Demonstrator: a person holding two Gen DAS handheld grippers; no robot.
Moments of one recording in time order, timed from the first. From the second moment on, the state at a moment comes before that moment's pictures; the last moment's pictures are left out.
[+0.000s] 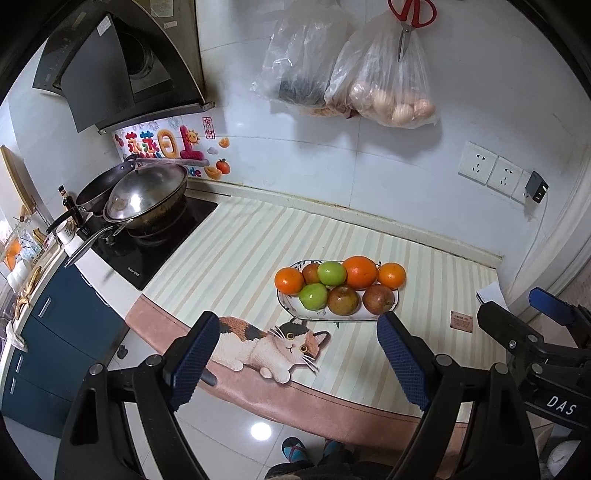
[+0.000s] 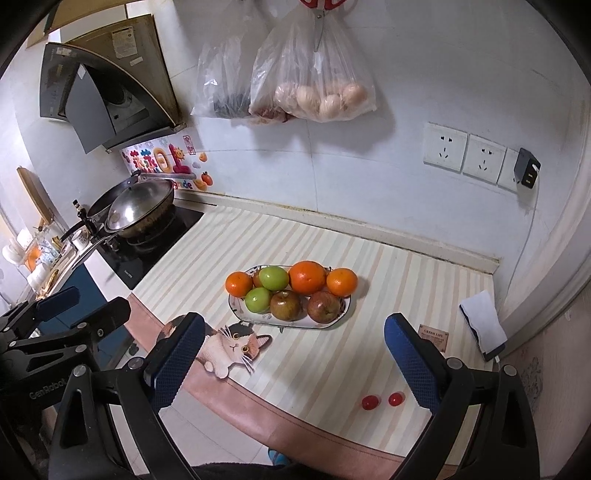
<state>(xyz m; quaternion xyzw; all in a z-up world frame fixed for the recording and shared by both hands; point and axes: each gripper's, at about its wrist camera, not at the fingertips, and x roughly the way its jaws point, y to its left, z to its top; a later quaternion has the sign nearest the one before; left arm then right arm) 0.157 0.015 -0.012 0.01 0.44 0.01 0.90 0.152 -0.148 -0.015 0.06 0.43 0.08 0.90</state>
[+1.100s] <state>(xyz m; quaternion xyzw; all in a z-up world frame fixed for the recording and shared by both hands) 0.239 -0.156 -0.283 0.16 0.66 -0.06 0.74 0.181 -0.311 -0.346 0.23 0.64 -0.05 0.73</state>
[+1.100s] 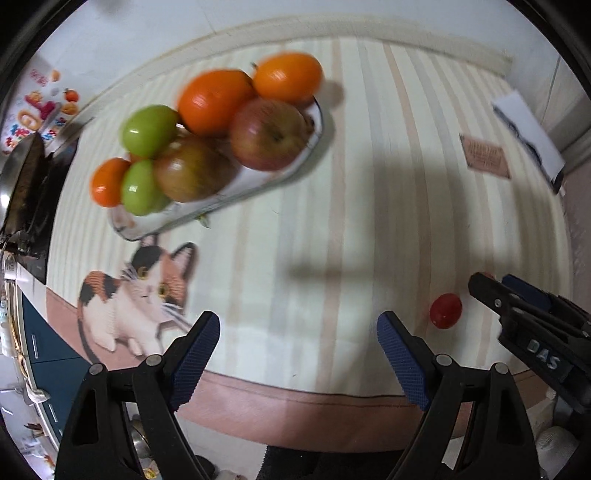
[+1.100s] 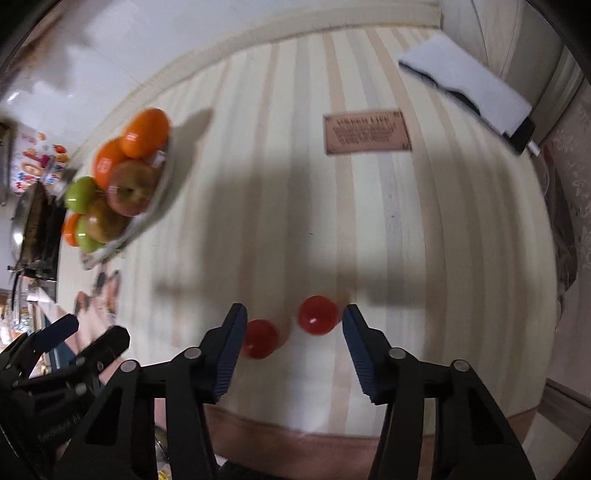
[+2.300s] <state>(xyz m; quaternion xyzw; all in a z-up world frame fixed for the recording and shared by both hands) 0.192 -0.296 -0.342 0.21 0.67 -0.24 0.67 0.139 -0.368 -0.336 0.23 0.62 -0.14 0.74</state>
